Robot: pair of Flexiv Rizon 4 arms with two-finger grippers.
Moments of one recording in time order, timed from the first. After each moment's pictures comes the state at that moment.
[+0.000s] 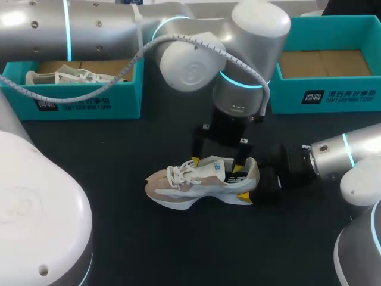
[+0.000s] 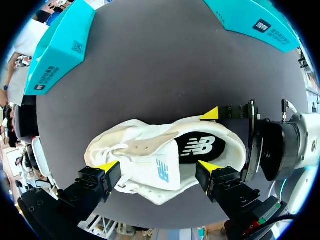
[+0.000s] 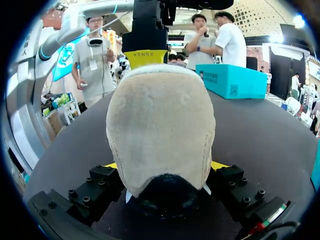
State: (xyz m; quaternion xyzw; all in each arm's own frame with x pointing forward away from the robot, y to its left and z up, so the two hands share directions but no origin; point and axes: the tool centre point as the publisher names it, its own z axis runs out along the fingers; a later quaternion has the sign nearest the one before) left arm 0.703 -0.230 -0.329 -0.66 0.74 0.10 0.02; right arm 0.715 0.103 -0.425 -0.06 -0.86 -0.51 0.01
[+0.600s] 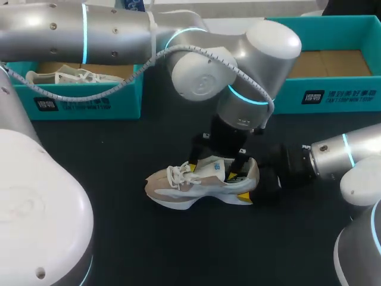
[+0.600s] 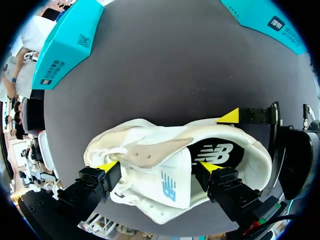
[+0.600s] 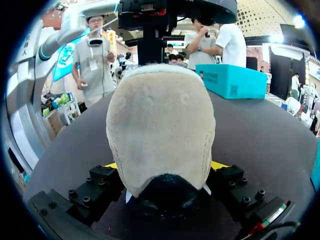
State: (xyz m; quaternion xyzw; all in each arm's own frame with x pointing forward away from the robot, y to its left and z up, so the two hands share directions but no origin) left arm 0.702 -0.216 -0.356 -0.67 0.72 0.13 0.07; right arm 0.715 0.103 -0.425 -0.06 -0.86 -0.51 0.01
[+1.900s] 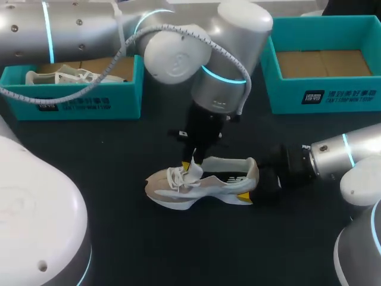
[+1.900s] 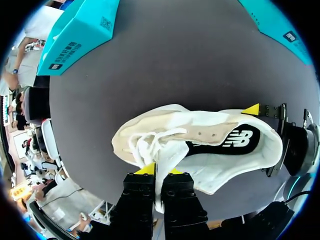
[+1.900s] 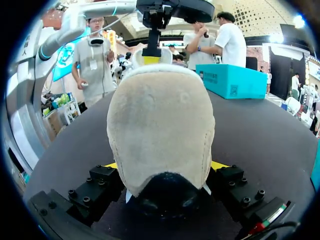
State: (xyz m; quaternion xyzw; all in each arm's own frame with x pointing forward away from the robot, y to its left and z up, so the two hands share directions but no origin) left arm 0.691 -0.163 -0.320 -0.69 0.70 0.17 0.03; right arm 0.715 0.103 -0.425 -0.06 -0.86 -0.51 0.01
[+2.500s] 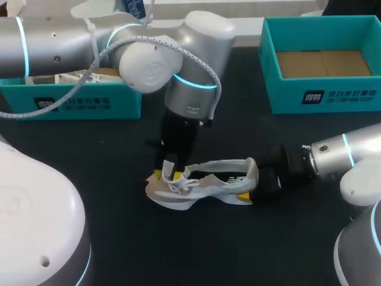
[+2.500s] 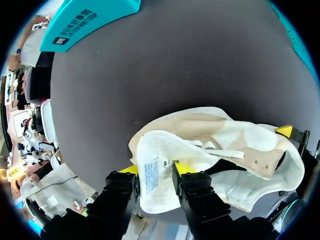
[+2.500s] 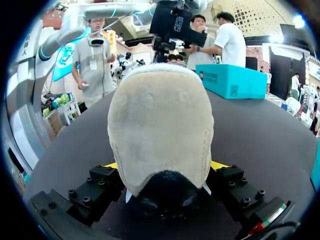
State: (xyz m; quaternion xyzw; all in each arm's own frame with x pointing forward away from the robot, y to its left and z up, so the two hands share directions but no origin) left arm 0.690 -0.109 -0.354 -0.74 0.64 0.20 0.01; right arm 0.715 0.104 -0.425 -0.06 -0.86 -0.51 0.01
